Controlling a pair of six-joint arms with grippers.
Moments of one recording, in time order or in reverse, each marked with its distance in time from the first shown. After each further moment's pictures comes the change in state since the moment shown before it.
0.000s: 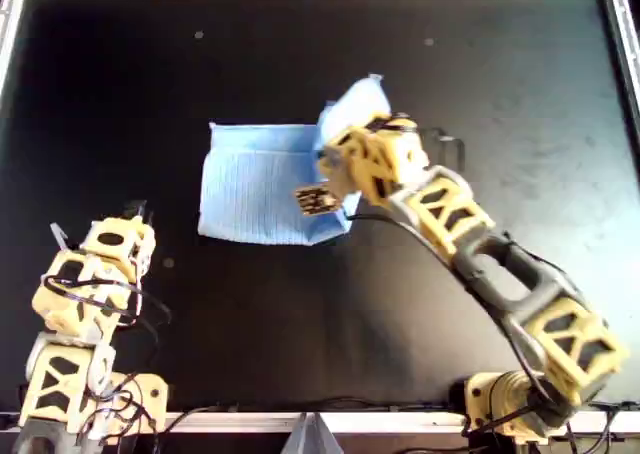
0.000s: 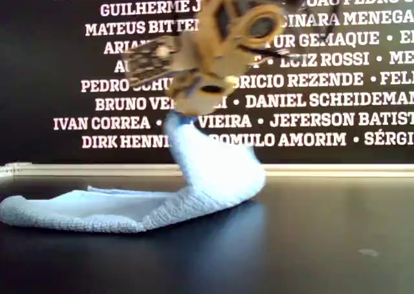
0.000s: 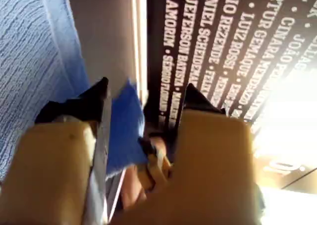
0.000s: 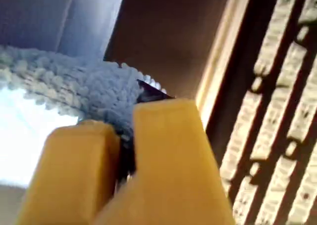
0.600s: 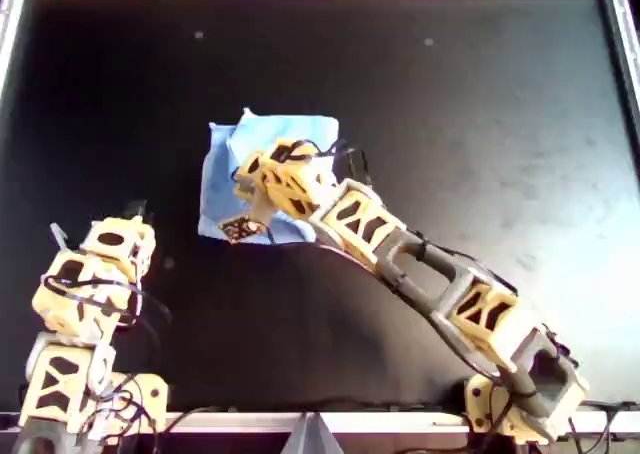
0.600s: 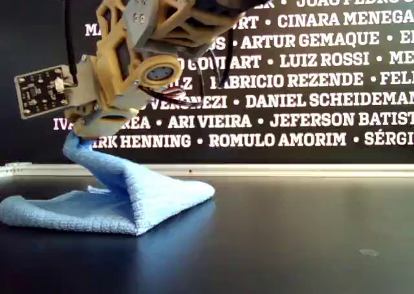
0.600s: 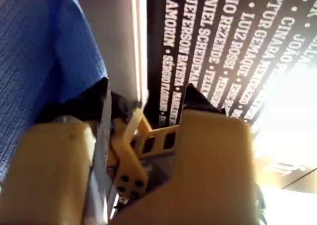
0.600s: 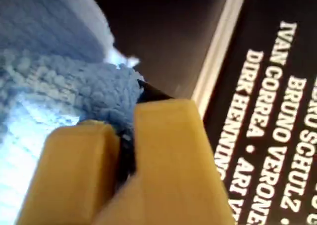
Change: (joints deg) left arm 0.0 0.0 0.0 0.0 0.0 0.2; right arm 12.7 -29.5 -36.0 0.0 0.4 -0.3
